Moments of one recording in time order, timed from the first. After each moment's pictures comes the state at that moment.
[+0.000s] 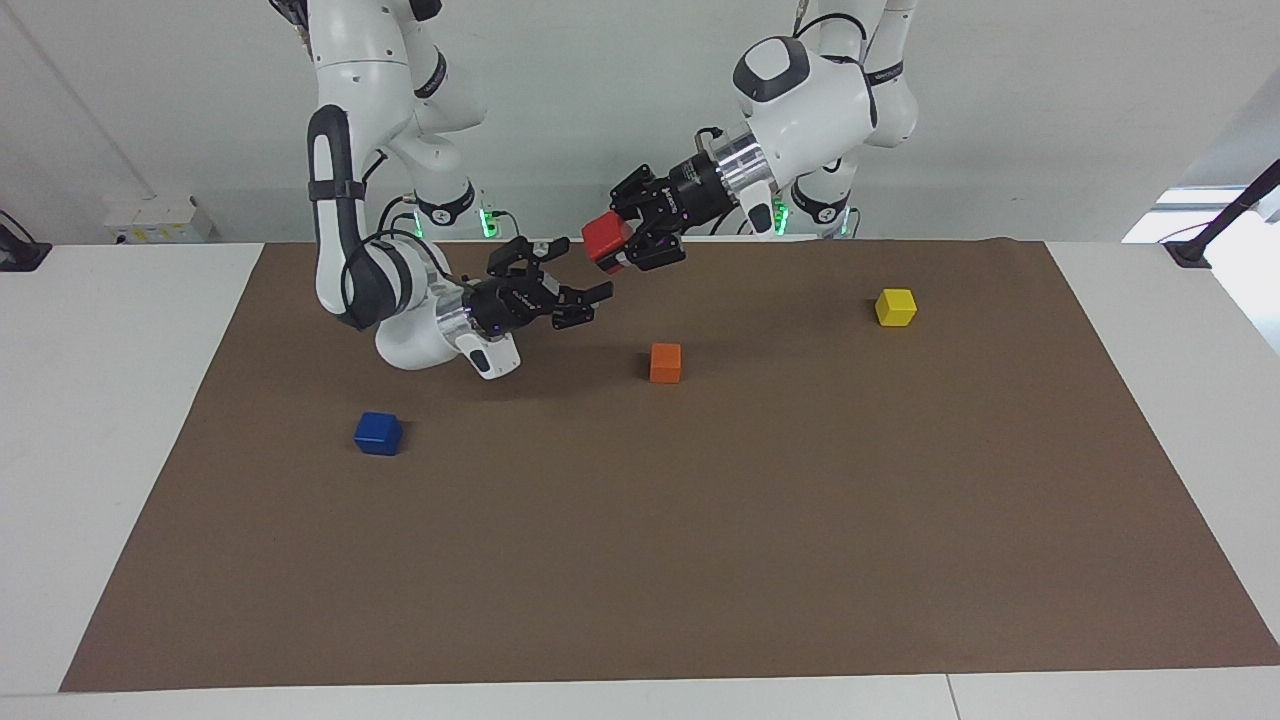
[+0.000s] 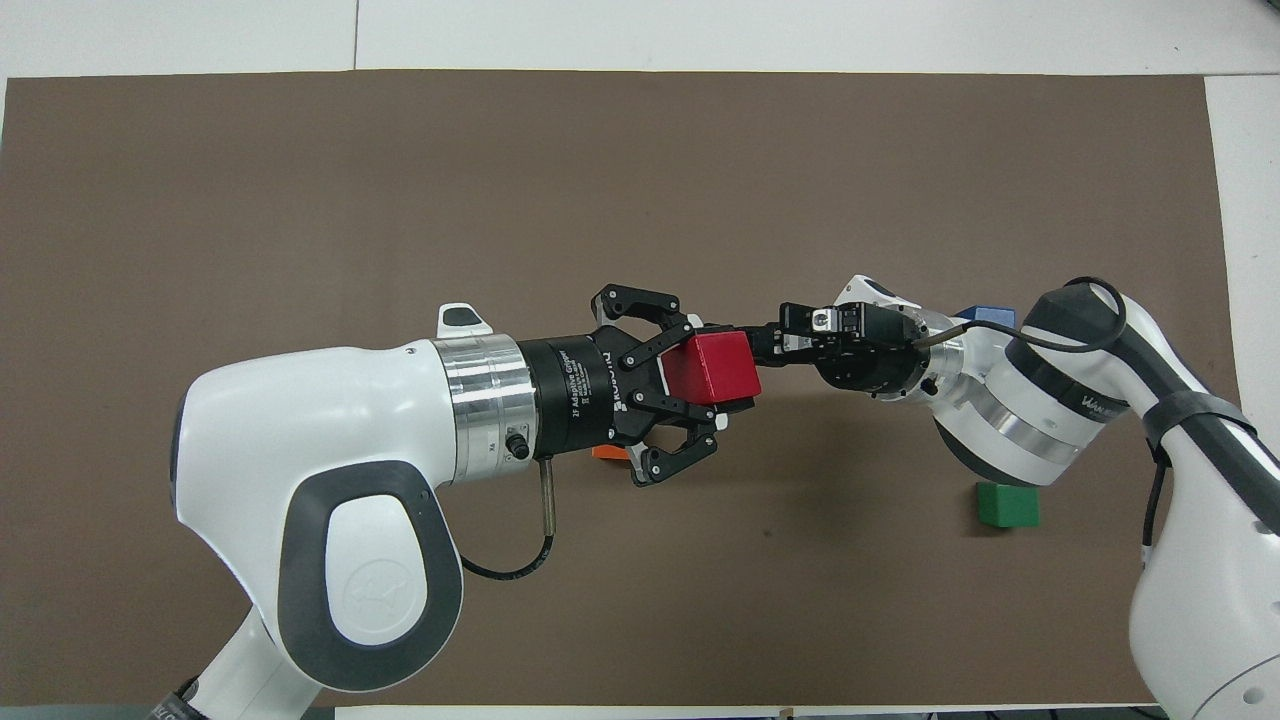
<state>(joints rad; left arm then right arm) -0.67 -0.08 -0.01 -2.00 -1.23 2.42 -1.64 0.16 0.26 -0.01 -2.20 2.11 1.27 -0.83</state>
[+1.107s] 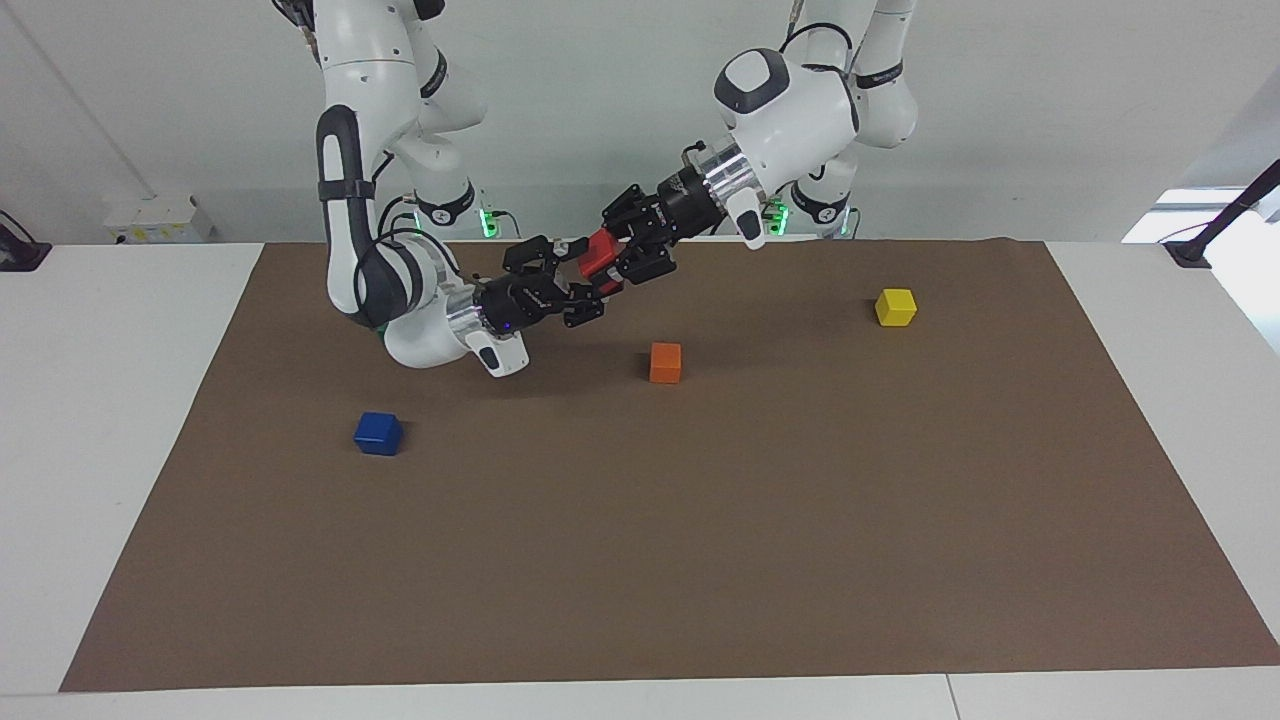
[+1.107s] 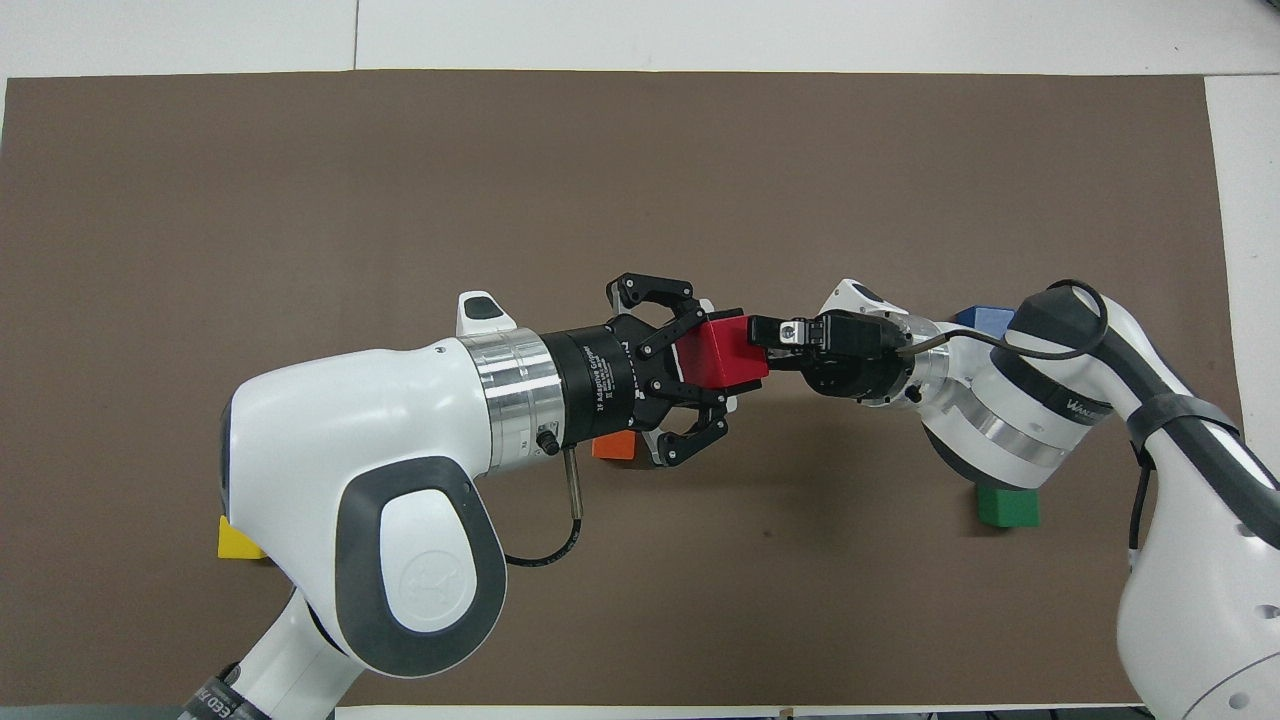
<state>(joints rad) -0.70 -0.03 -0.01 -1.97 -1.23 2.52 -1.55 0.18 0.26 -0.01 -2.20 2.11 1.29 -0.87</state>
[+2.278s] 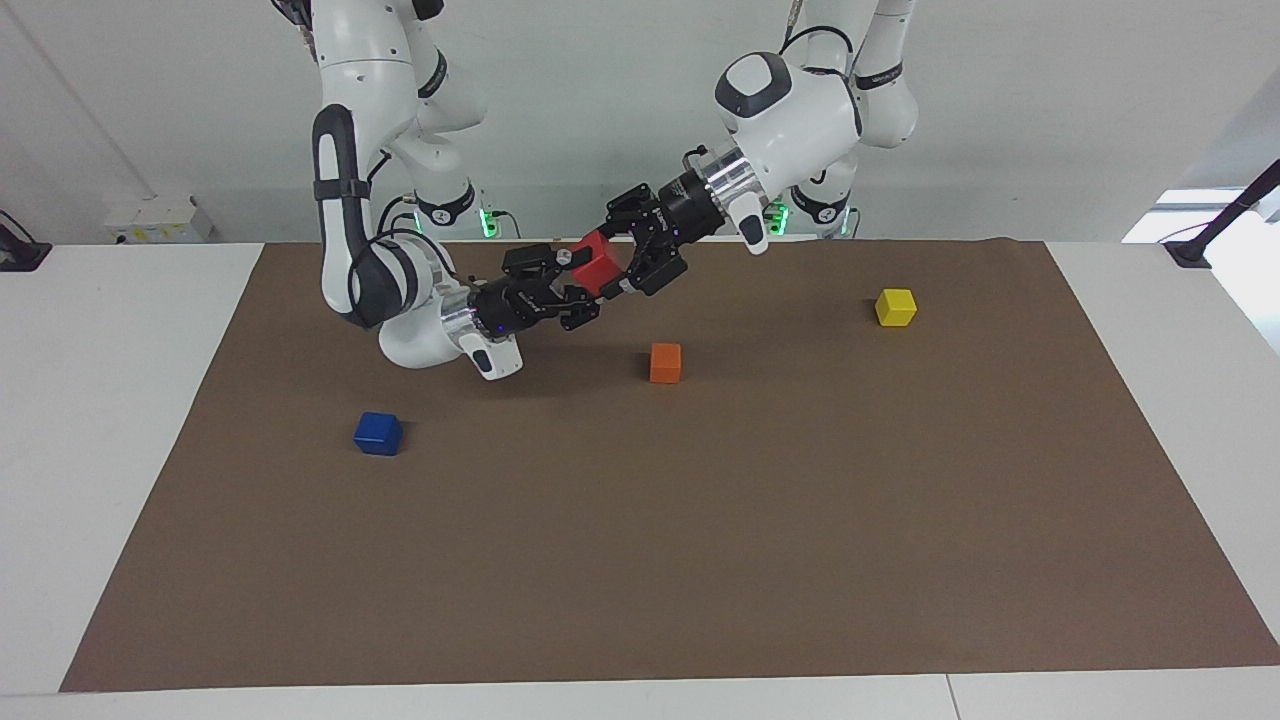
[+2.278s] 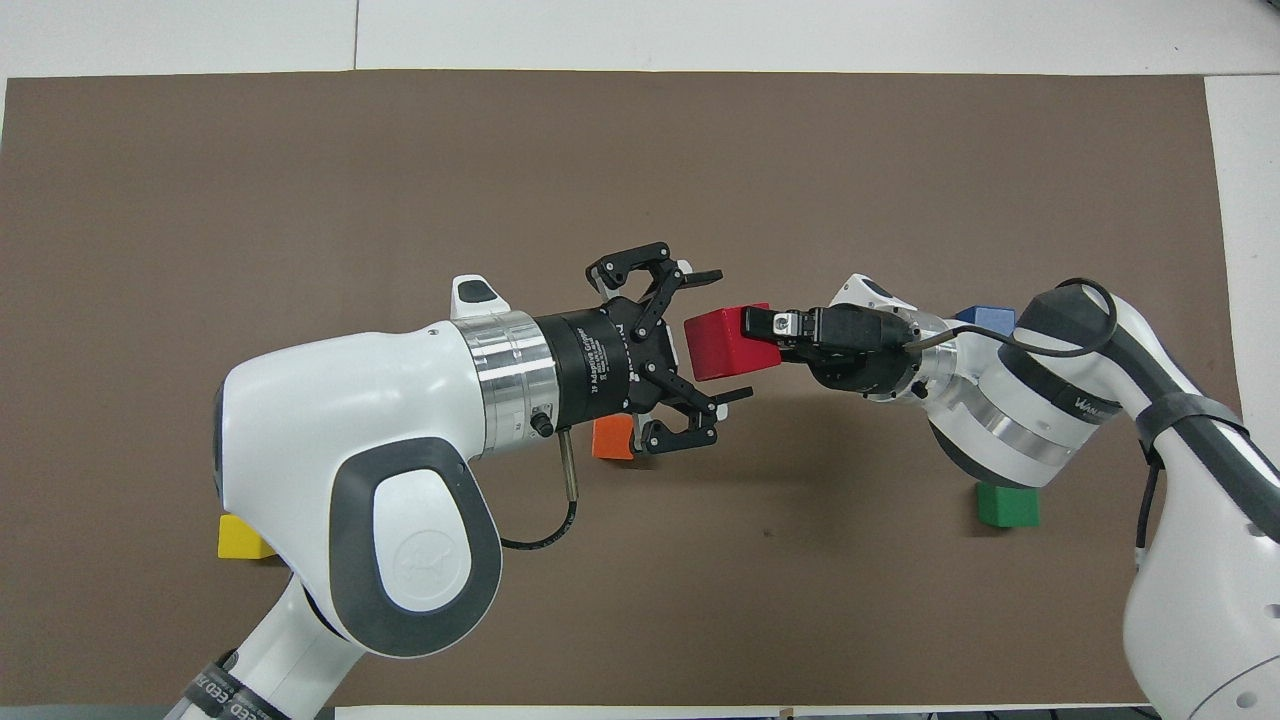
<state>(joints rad) -0.68 -0.01 0.00 -1.96 -1.23 2.51 -1.54 0.18 0.26 -0.01 -2.20 2.11 1.30 -0.88</state>
